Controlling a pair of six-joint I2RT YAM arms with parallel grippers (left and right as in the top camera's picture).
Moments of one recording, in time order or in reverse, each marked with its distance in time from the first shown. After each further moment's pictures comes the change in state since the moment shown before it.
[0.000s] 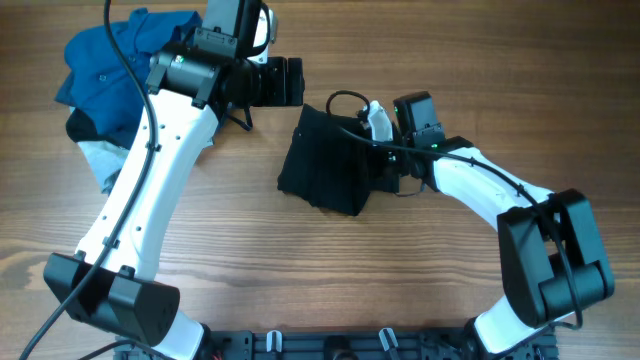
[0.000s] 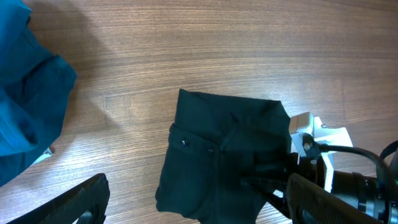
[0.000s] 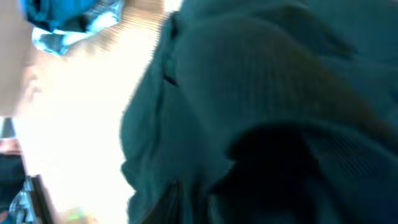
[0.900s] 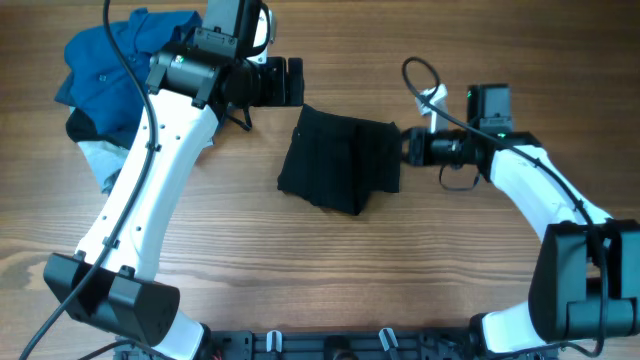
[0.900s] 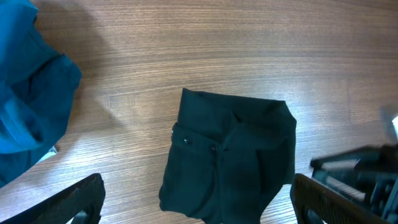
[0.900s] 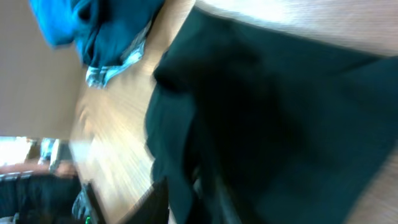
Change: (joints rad) left arm 0.000 0.000 0.000 -0.006 -0.016 0.000; right arm -0.265 -0.112 0.002 -0.239 -0.231 -0.109
